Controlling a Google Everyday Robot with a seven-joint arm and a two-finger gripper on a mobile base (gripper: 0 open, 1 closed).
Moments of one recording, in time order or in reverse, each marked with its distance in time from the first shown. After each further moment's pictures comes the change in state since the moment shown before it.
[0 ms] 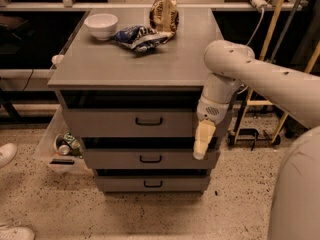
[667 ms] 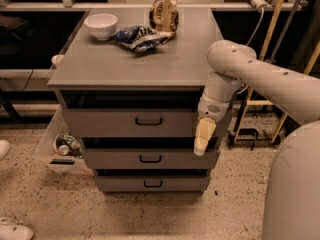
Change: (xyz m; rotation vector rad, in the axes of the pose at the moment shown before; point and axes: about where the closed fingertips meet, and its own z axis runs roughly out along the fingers) arm 0.000 -0.016 0.000 -0.001 -0.041 -0.013
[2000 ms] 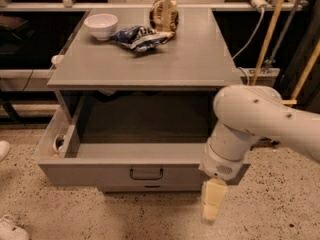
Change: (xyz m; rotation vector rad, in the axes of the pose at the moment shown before) arm 0.042 0.159 0.047 0.116 0.024 -0.111
